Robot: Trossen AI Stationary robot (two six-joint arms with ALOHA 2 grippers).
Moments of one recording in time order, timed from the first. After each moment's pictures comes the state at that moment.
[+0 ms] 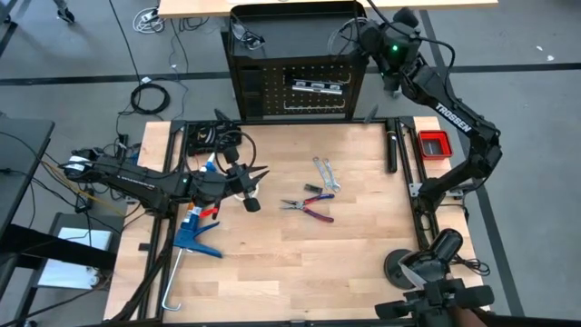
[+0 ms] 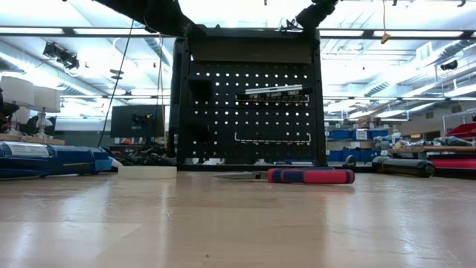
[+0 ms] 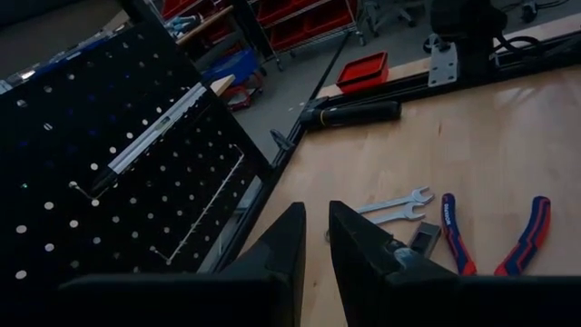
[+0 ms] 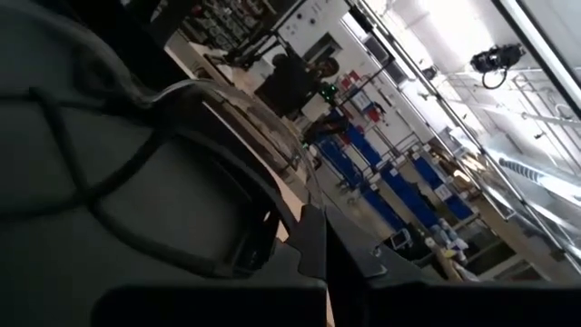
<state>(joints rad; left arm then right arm) -0.17 1.14 0.73 0.16 -0.70 0.28 -0.72 1.47 1.69 -0.24 0.70 -0.77</state>
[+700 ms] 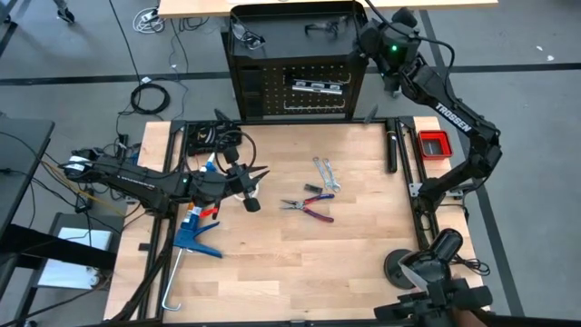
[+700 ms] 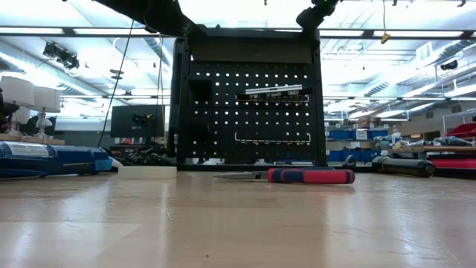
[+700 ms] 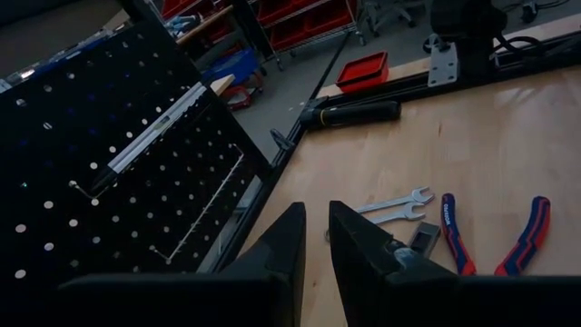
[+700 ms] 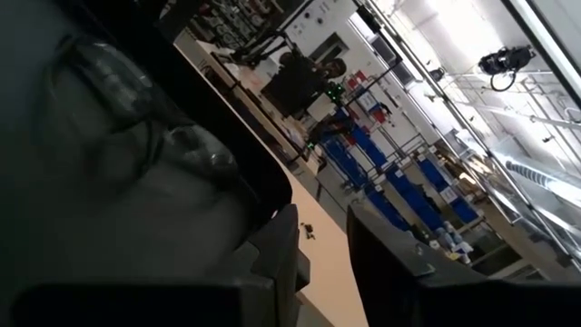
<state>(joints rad) -0.17 1.14 0.73 0.16 -0.70 0.28 -0.72 1.47 1.69 -0.26 0.68 -0.77</state>
